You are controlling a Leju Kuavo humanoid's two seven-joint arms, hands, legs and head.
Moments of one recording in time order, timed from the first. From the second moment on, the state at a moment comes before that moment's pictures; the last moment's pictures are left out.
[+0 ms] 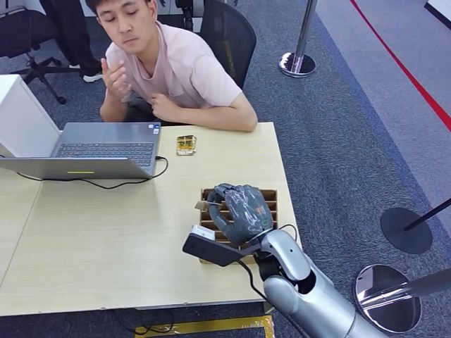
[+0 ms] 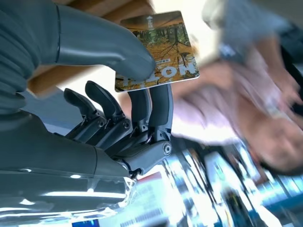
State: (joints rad) left arm -0.07 -0.13 1.19 -0.22 -1.16 0.21 0.21; right arm -0.30 -0.15 0.72 -1.64 0.85 -0.20 0.19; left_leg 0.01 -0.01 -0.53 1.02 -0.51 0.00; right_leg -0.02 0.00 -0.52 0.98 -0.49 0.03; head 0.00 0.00
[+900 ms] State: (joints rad) left arm -0.08 -0.12 1.18 -0.22 -1.22 0.19 0.18; right arm -0.62 0.14 0.73 -0.87 1.46 -0.69 -0.05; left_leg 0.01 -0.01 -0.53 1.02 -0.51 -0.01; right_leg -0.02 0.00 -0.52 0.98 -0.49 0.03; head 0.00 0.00
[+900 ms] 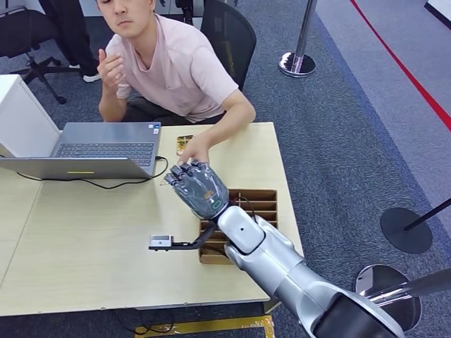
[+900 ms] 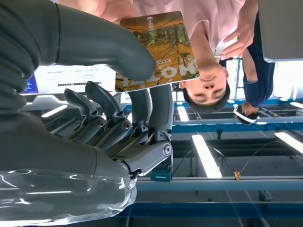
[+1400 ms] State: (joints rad) left arm -0.08 -0.12 1.18 -0.22 -1.24 0.17 0.16; right arm -0.73 0.18 0.69 -0.65 1.52 -0.69 0.03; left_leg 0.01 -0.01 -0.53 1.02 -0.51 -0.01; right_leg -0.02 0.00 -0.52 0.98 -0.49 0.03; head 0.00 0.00
